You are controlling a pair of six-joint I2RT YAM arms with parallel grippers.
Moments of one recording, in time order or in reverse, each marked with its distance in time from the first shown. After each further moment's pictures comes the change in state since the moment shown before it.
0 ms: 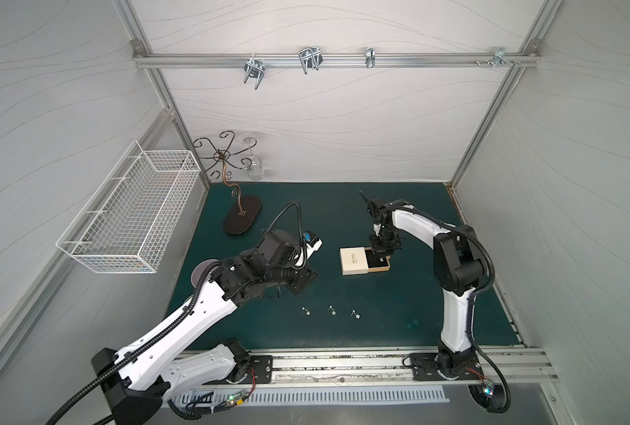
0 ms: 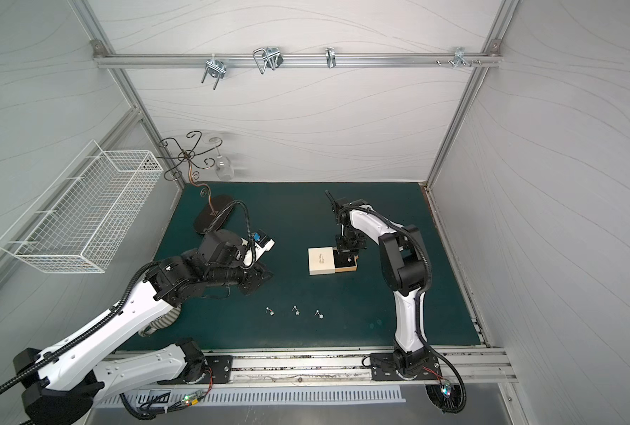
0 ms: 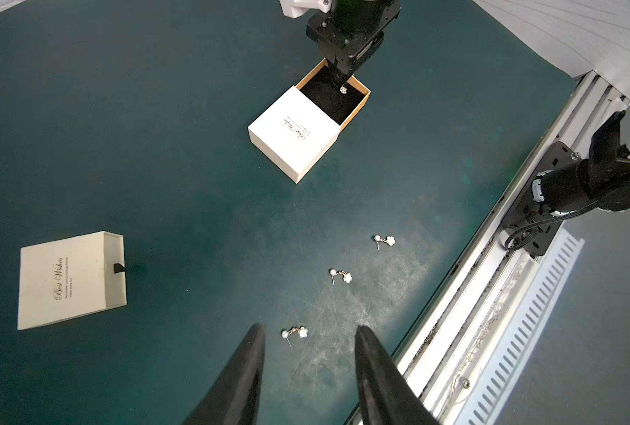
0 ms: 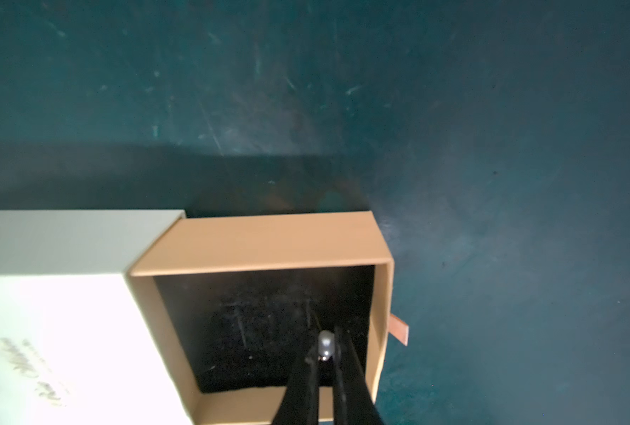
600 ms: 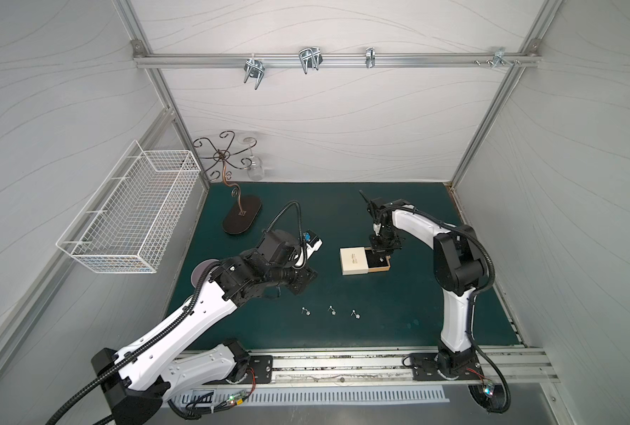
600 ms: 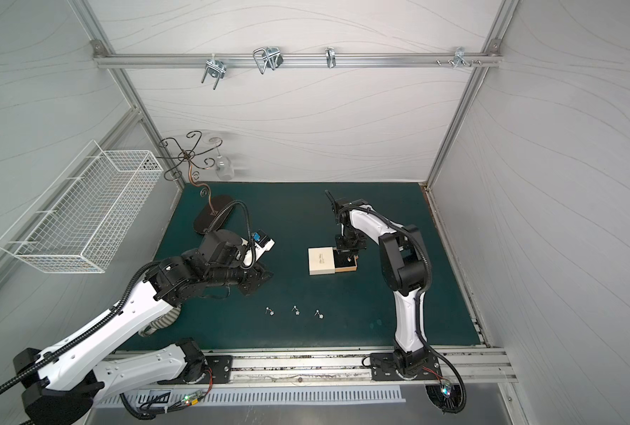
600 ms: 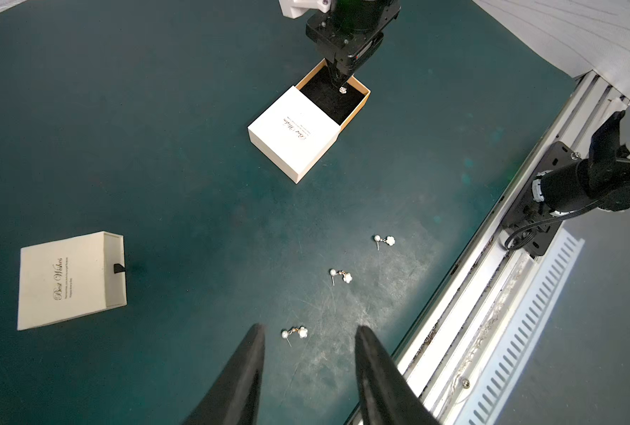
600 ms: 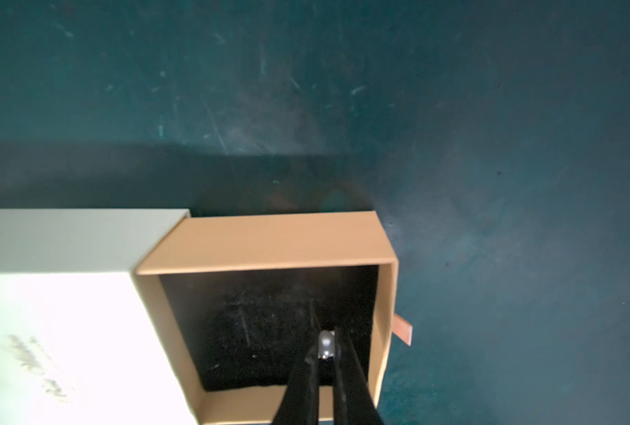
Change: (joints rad) left arm 0.000 0.000 0.000 0.000 0.000 0.000; right arm 0.000 0.000 0.001 0.000 -0.011 0.000
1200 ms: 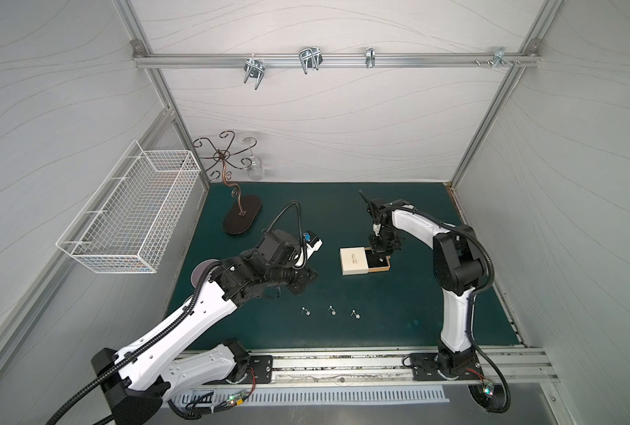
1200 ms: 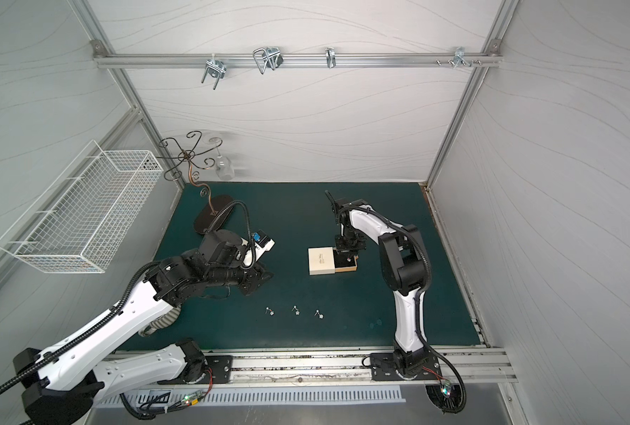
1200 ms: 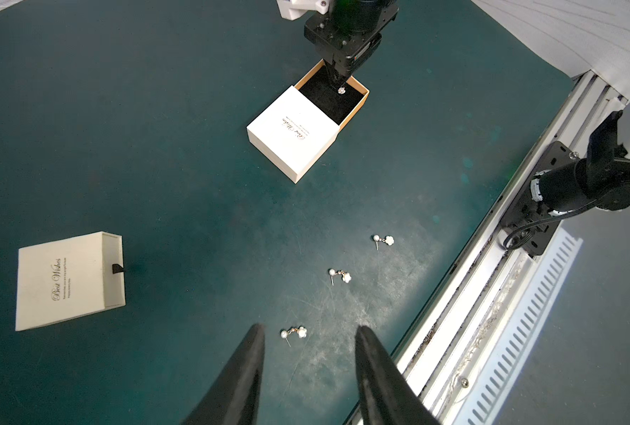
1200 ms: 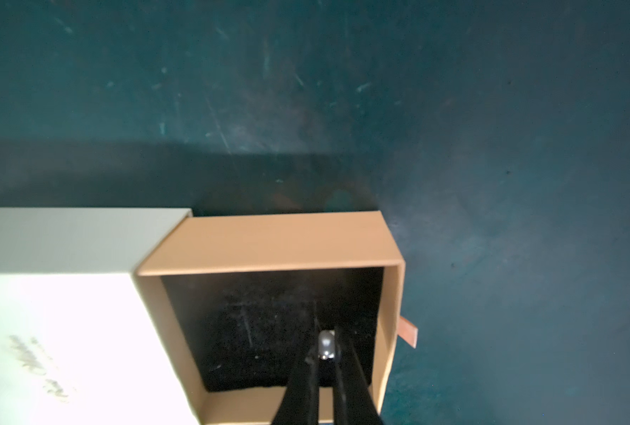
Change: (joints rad) left arm 0.000 0.000 0.000 0.000 0.003 0.000; right arm 0.000 0.005 0.000 0.000 -0.003 0.000
